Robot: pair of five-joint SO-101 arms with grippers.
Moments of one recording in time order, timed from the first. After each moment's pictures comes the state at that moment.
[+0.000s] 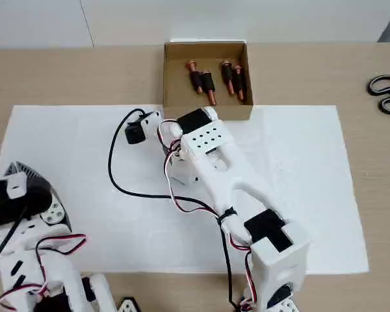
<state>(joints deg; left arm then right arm) -27.1 -103.5 66.4 55.2 -2.4 -33.7 17.4 -7.7 84.4 28.8</state>
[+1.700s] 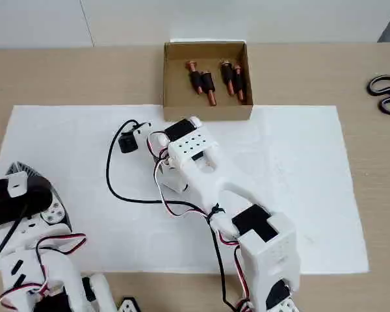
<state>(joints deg) -27.1 -103.5 66.9 55.2 -2.4 -36.7 24.4 -6.9 78.5 25.2</state>
